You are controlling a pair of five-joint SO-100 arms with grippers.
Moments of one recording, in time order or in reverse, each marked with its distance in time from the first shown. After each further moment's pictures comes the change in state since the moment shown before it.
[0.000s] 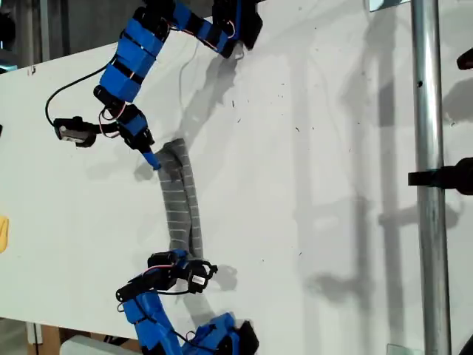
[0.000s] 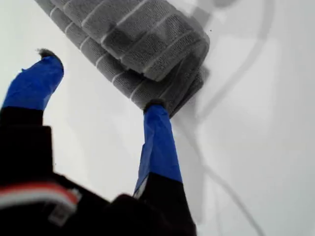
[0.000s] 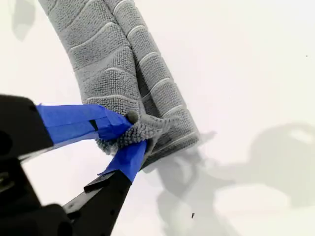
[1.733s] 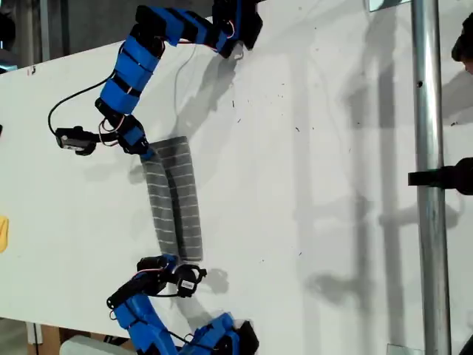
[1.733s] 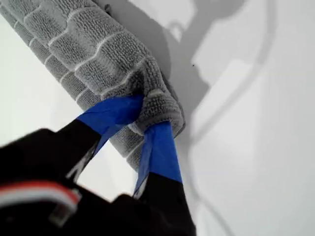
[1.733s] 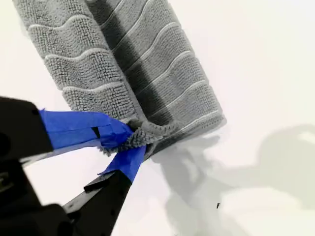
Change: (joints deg) arm 0 -8.5 -1.4 -2.0 -0.9 8.5; arm 1 4.0 -12.3 -9.4 -4.8 -2.6
